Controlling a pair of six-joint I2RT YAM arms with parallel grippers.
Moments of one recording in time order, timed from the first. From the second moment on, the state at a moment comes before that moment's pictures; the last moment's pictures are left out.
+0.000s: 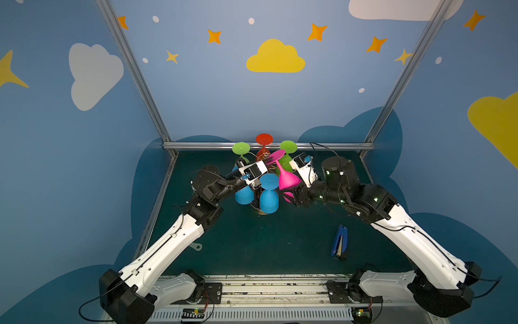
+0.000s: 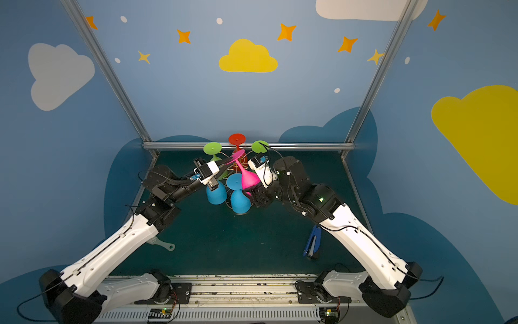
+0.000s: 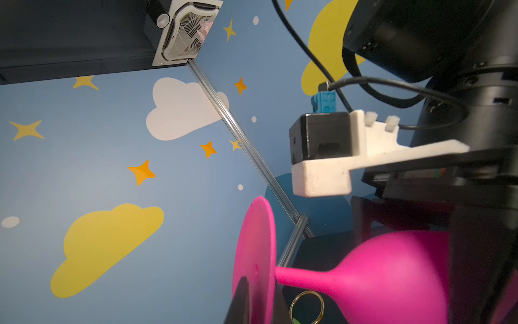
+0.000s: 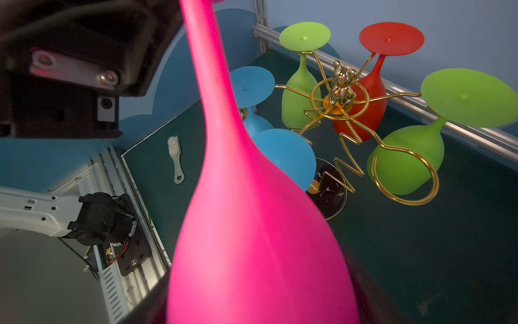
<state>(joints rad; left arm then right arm) -0.57 1.15 1.09 0.33 0.44 0.50 0.84 1.24 1.52 -0.80 -0.14 0.07</state>
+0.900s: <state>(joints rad) -0.57 1.02 1.03 0.17 0.18 -0.10 0.72 0.72 1.19 -0.43 -0.15 0.11</state>
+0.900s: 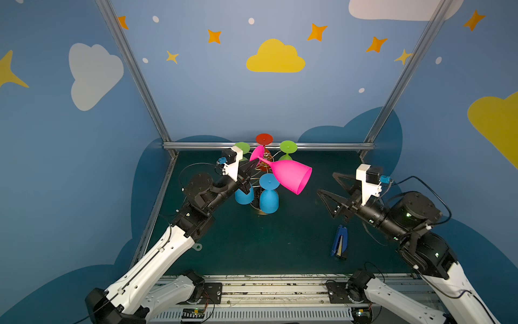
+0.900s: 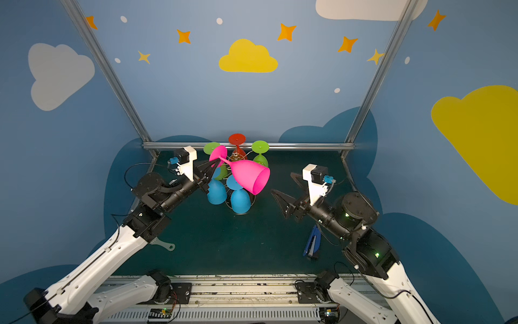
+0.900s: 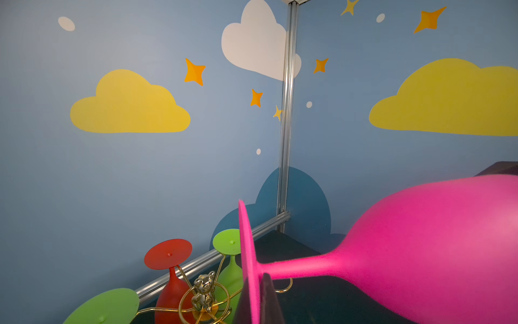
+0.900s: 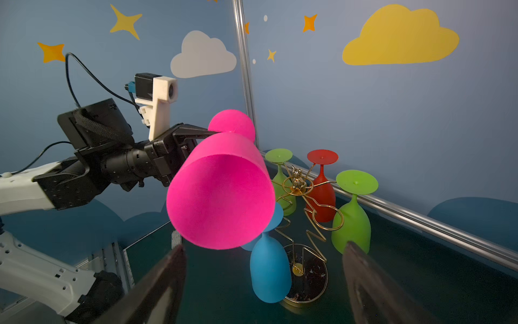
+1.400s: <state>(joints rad) -0.57 1.01 1.00 0.15 0.22 -0.16 0.71 0.91 1.22 -0.38 -0.18 0.15</state>
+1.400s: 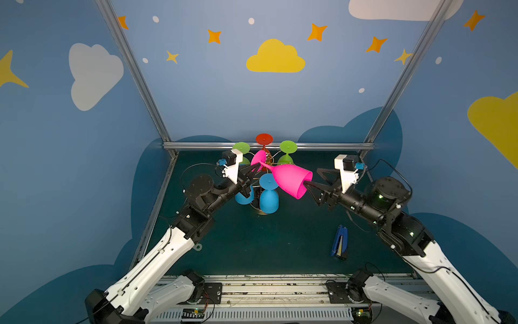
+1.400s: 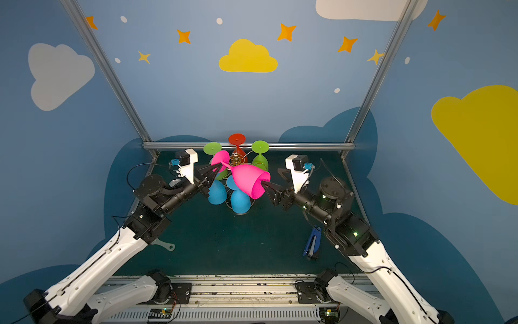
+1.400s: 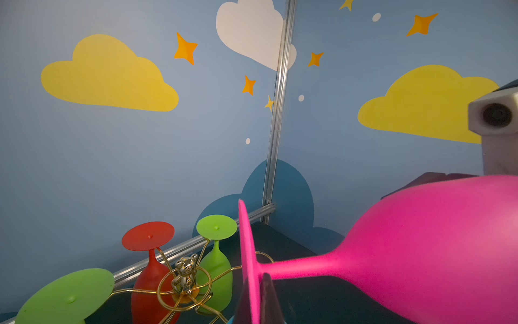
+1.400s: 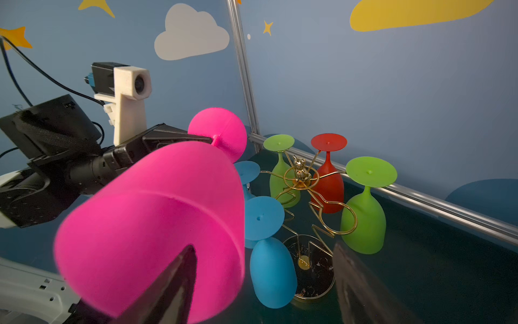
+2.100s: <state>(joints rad) -0.56 1.01 1.00 0.12 0.19 -0.15 0.71 0.97 1.23 -0.34 -0.22 0.19</state>
